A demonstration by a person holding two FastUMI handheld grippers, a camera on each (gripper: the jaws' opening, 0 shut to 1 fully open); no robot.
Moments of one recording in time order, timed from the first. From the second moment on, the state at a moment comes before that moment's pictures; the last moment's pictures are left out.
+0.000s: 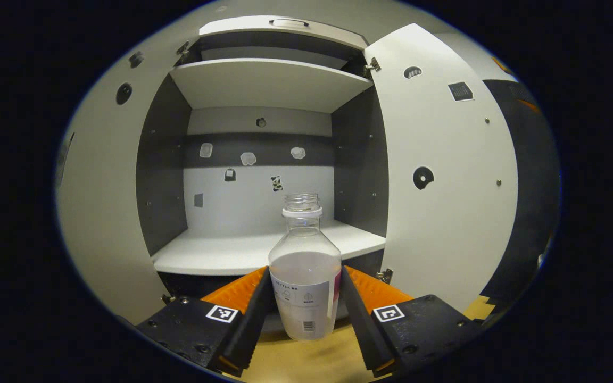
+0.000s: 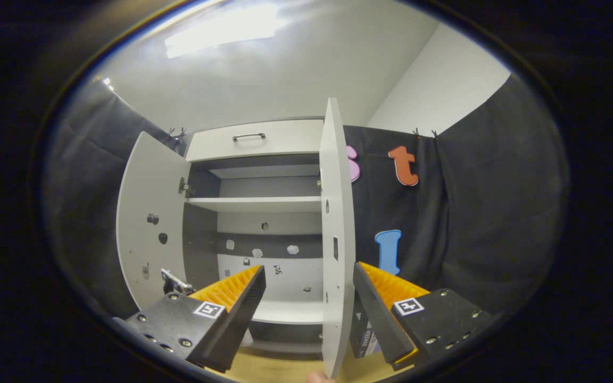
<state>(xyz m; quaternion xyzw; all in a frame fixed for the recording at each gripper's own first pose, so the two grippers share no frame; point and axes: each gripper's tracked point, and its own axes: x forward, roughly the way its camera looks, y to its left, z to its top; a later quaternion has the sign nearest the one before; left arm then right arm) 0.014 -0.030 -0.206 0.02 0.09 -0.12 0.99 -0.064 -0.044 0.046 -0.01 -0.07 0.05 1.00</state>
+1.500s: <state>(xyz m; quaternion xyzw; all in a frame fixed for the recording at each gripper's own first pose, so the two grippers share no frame) -0.160 -0.017 -0.425 -0.04 0.32 -0.06 0.95 -0.058 -0.078 0.037 -0.02 -0.06 0.06 1.00</state>
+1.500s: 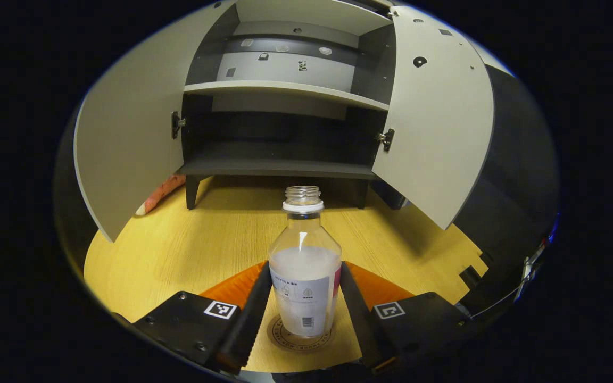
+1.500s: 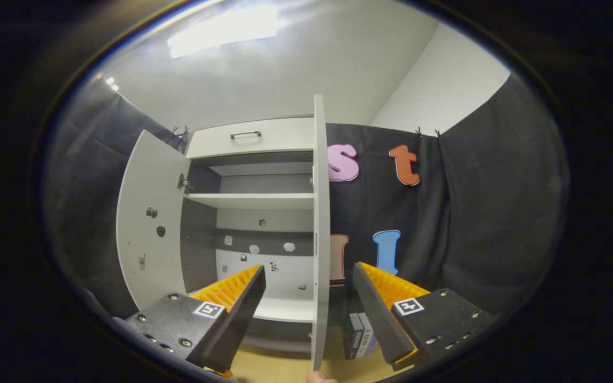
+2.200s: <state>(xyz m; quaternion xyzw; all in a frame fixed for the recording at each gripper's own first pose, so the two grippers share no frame) -0.193 -0.020 -0.431 -0.01 0.33 -0.06 0.94 -0.052 -0.069 0.030 -0.03 -0.05 0.09 0.99</state>
